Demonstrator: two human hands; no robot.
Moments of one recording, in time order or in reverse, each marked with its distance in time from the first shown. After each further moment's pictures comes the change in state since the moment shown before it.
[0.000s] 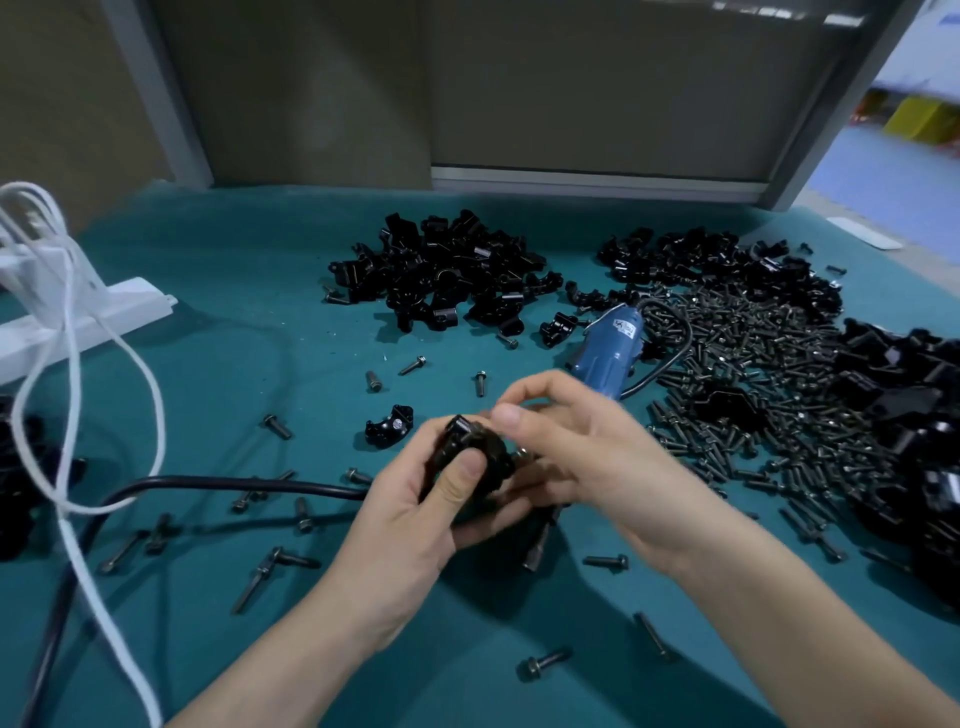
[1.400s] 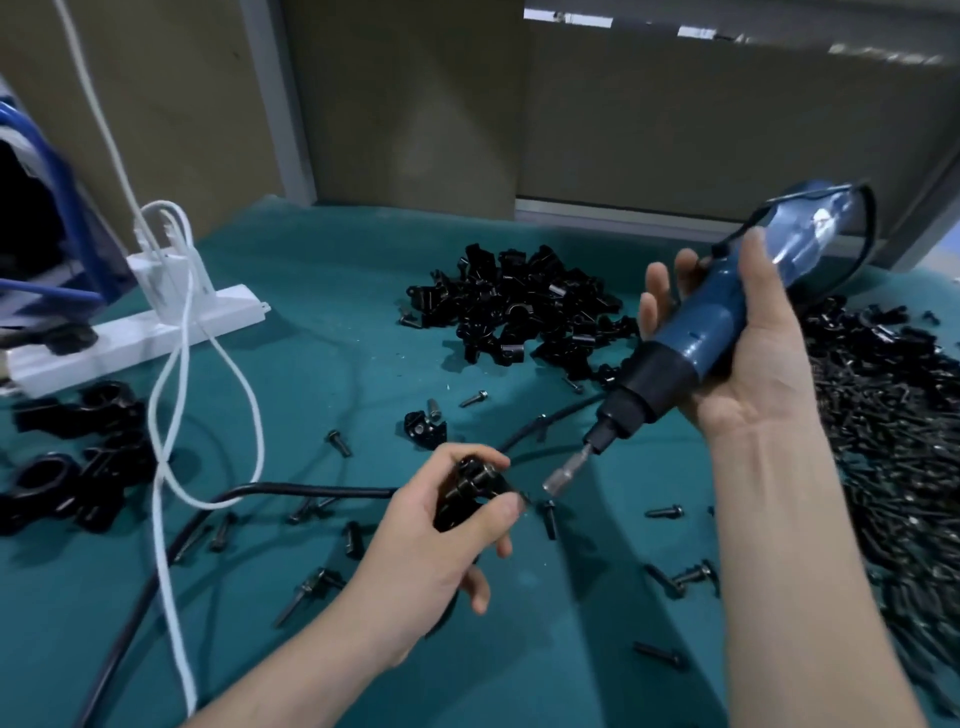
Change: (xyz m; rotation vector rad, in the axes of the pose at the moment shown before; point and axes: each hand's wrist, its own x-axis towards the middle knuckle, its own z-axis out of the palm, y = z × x) left_hand 0.004 0.007 -0.019 0.387 0.235 0.000; right_hand 0.085 -0.055 -0.042 0.830 0.219 -0.361
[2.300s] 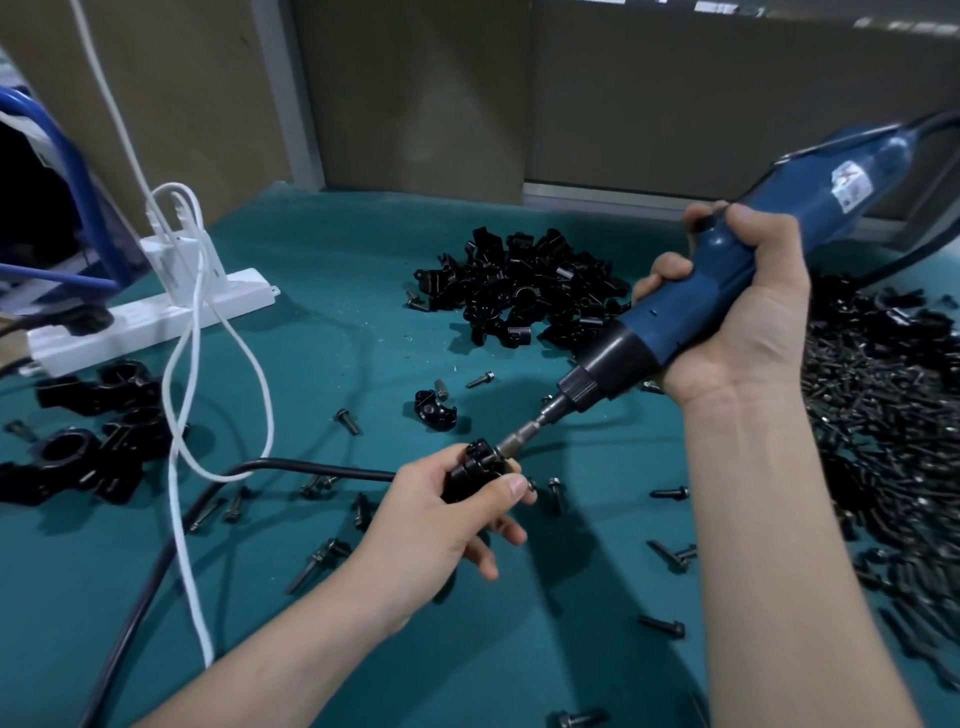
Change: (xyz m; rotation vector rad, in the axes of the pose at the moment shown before) left_hand 0.001 -0.003 -0.001 -0.009 0.010 -0.060; right_hand -0.011 0.007 0.023 0.045 -0.010 -0.057
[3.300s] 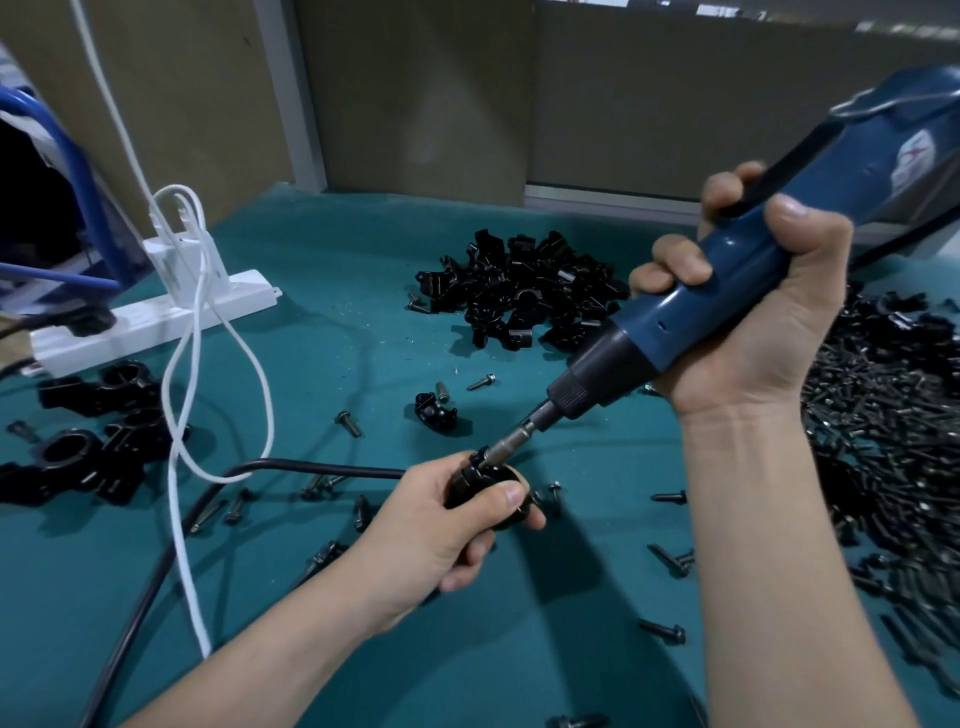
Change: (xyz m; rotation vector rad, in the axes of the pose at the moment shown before) left_hand -0.001 0.007 -0.003 0.003 -0.136 -0.061; right_hand -0.008 0.000 0.005 0.060 -0.369 -0.076
